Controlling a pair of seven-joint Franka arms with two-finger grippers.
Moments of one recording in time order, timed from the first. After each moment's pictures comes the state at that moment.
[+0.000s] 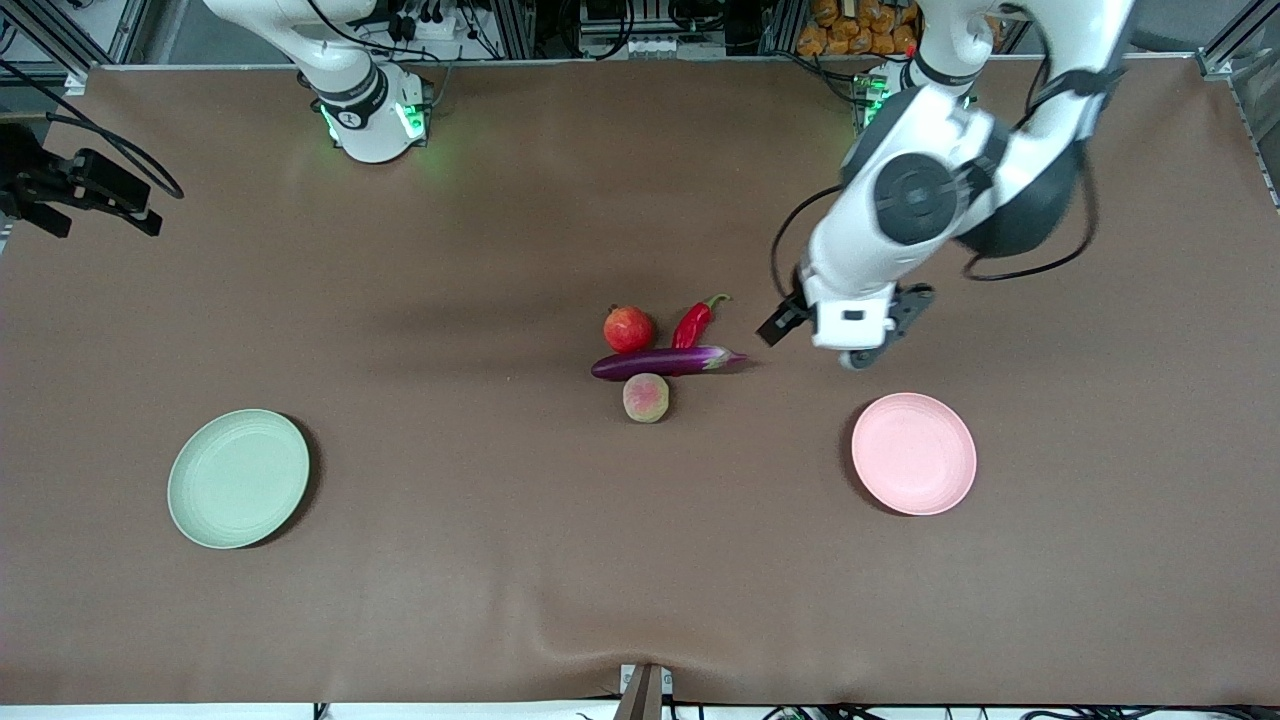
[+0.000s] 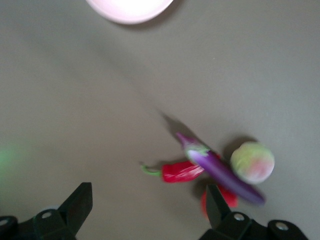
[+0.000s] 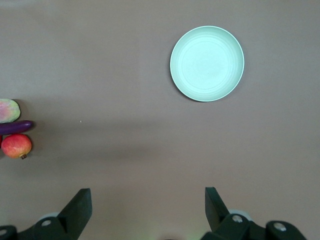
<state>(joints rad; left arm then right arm) -0.26 0.34 -0.35 -1.65 0.00 1.86 -1.48 0.01 -0.06 -0.01 -1.52 0.04 1.45 0.02</state>
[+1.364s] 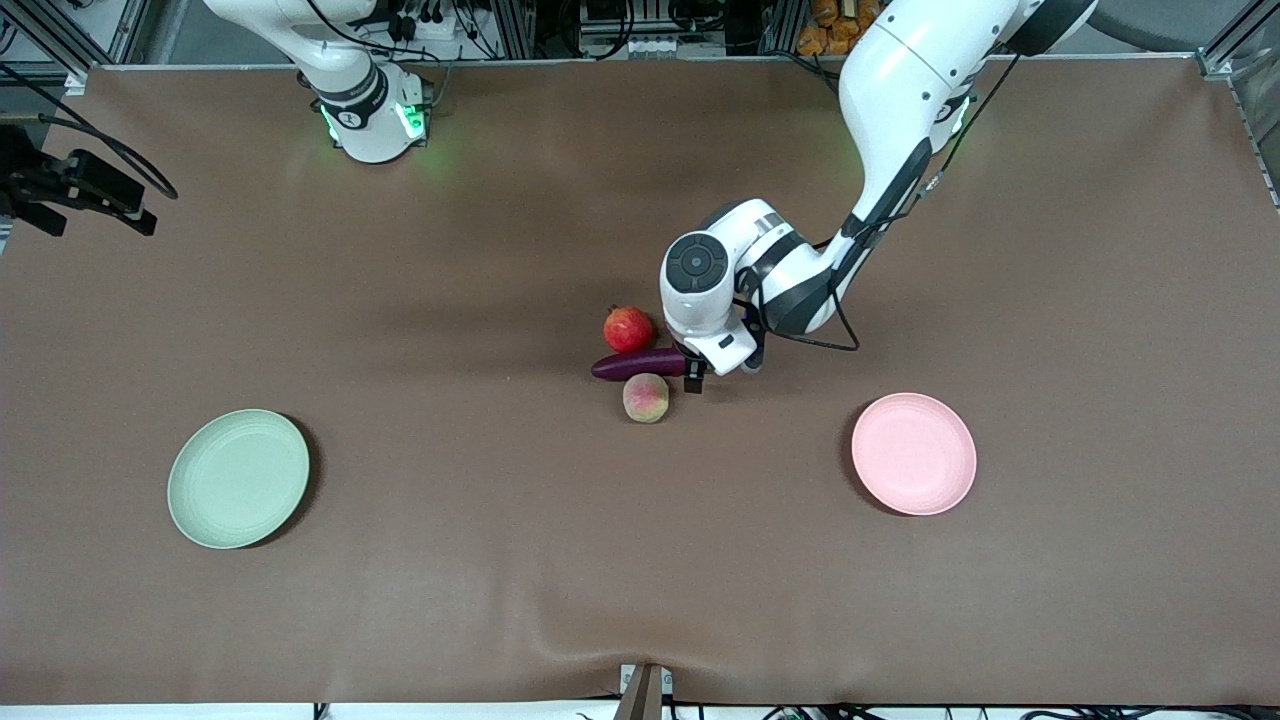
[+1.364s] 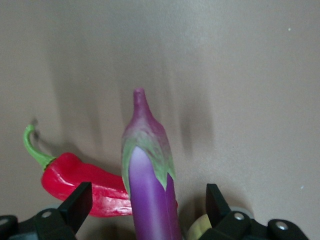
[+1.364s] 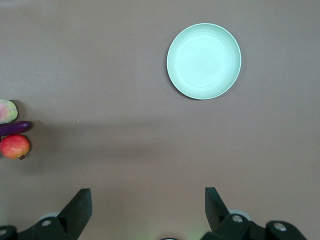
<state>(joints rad) -0.45 0.69 -0.34 -1.65 0.27 2.22 -2.34 0.00 -0.06 -0.02 -1.52 0.04 1.44 0.02</state>
